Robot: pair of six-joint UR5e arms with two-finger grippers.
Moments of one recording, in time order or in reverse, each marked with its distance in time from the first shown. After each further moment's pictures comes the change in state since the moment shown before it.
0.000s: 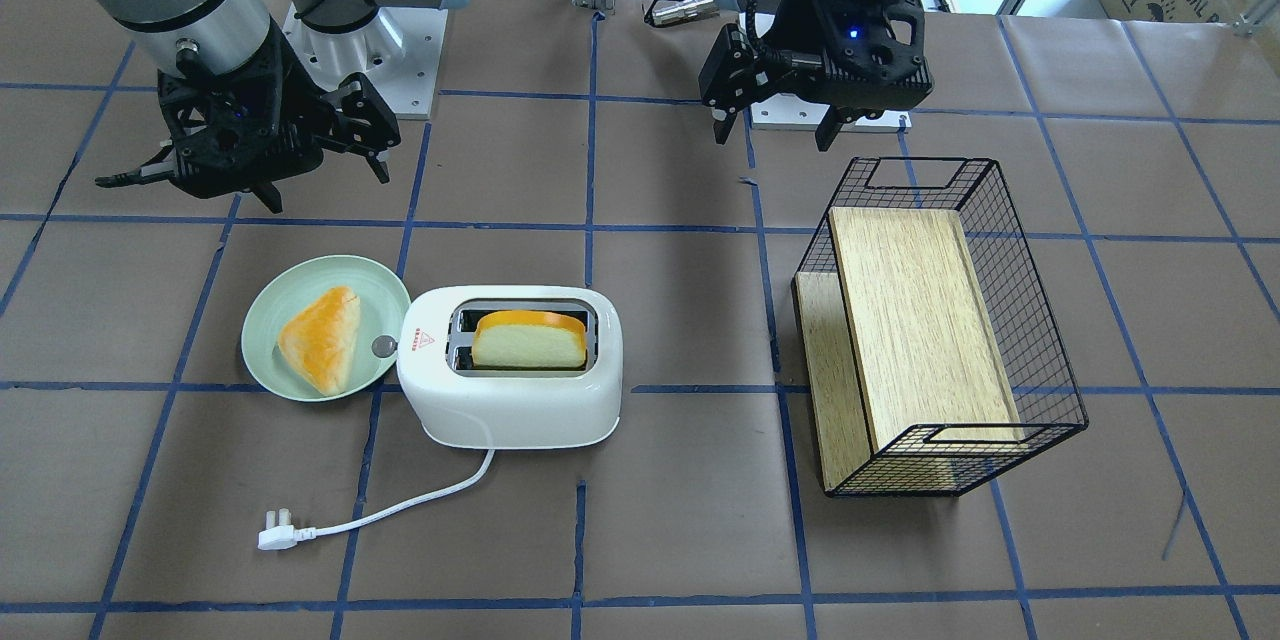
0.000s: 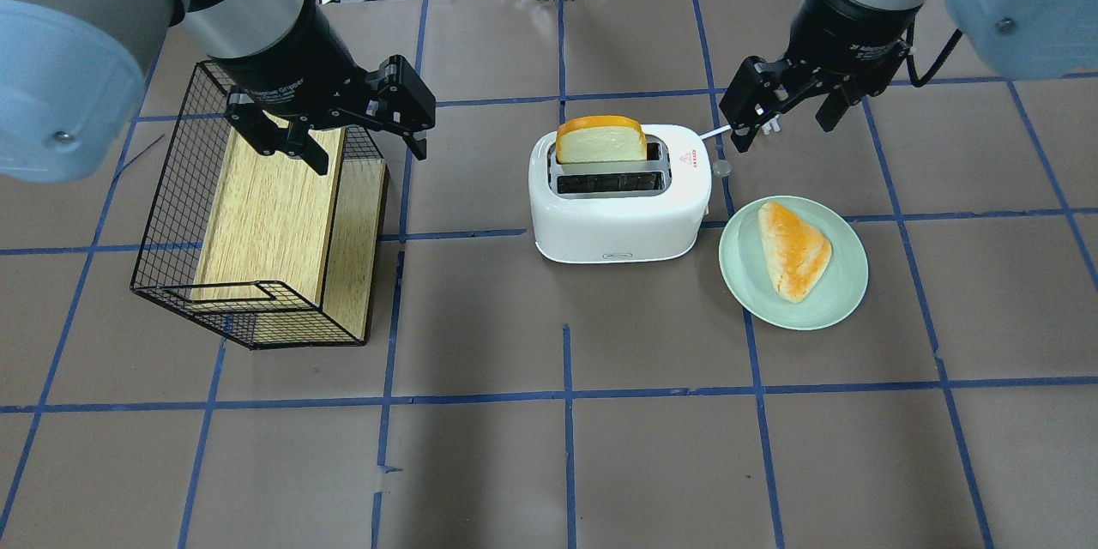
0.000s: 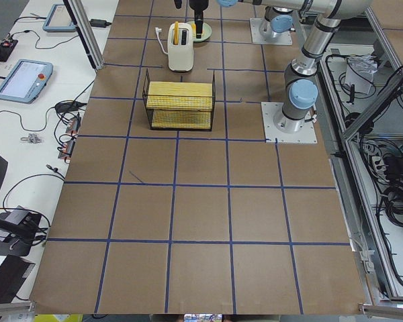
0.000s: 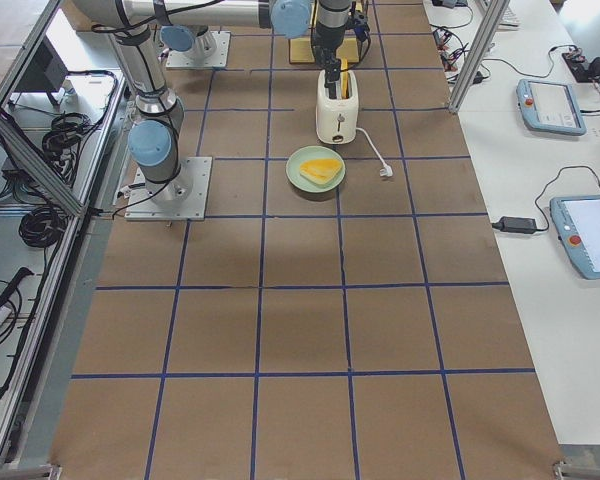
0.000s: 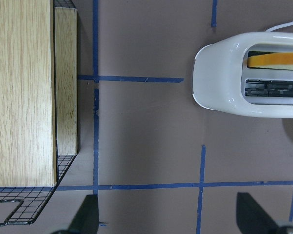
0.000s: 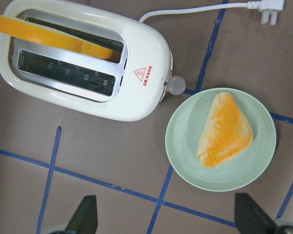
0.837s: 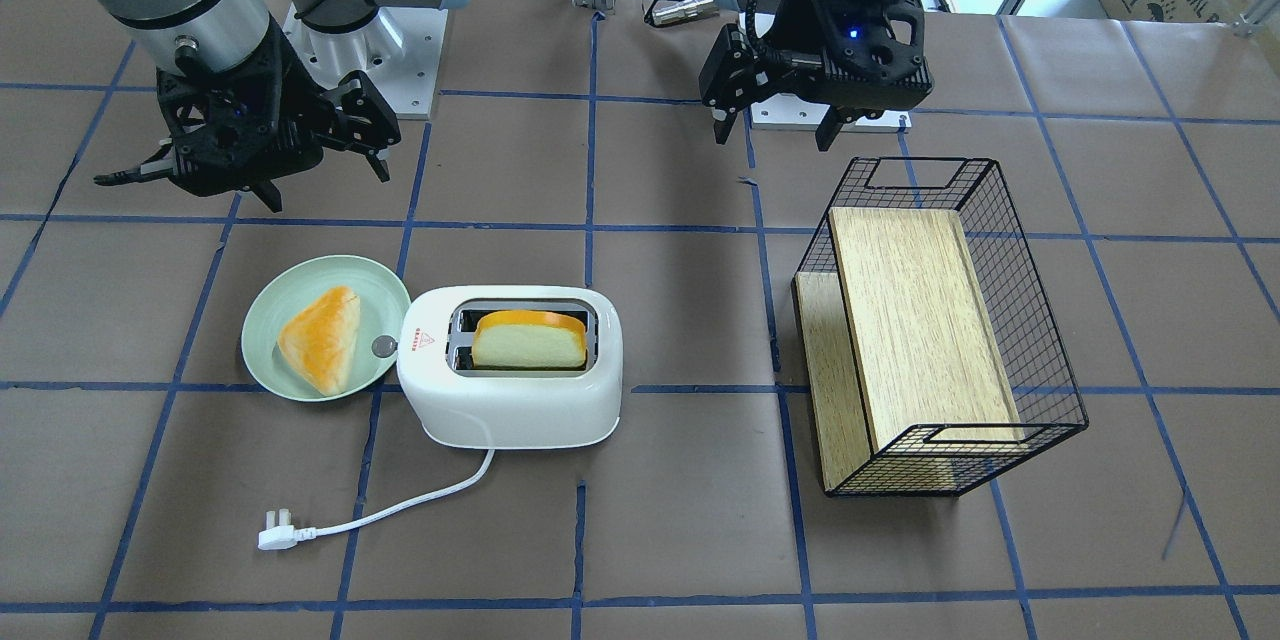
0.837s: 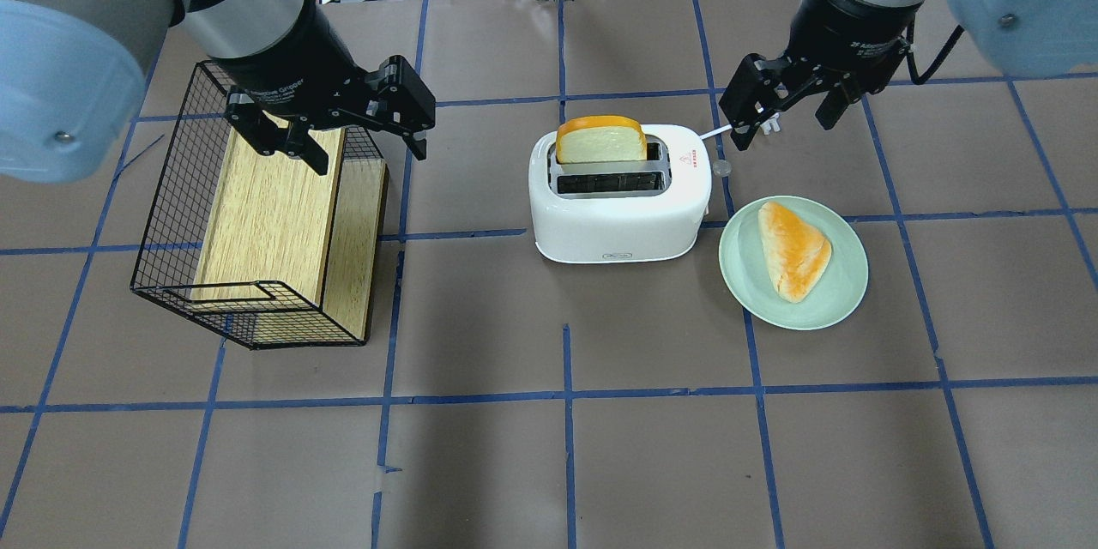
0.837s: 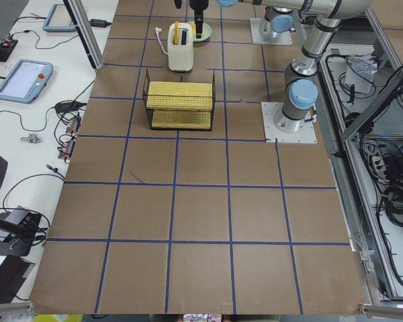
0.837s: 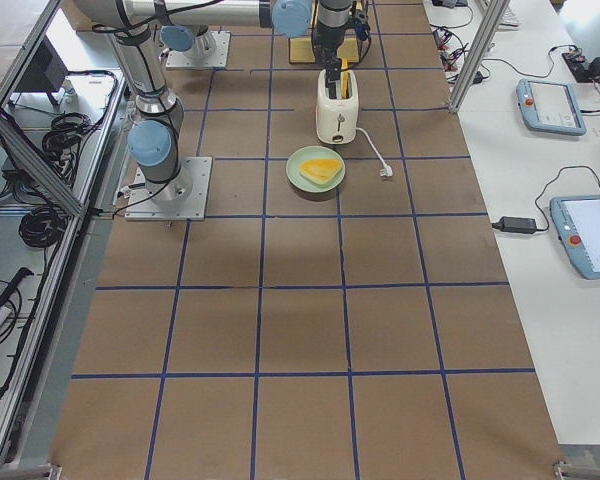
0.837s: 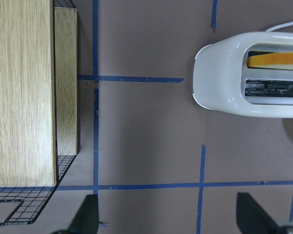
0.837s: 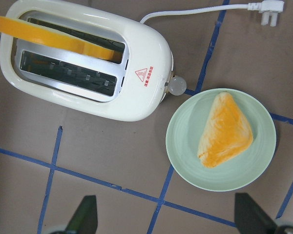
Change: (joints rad) left arm 0.000 0.000 0.000 0.000 0.001 0.000; right arm 0.001 -0.002 -0.008 0.010 0.004 -0.004
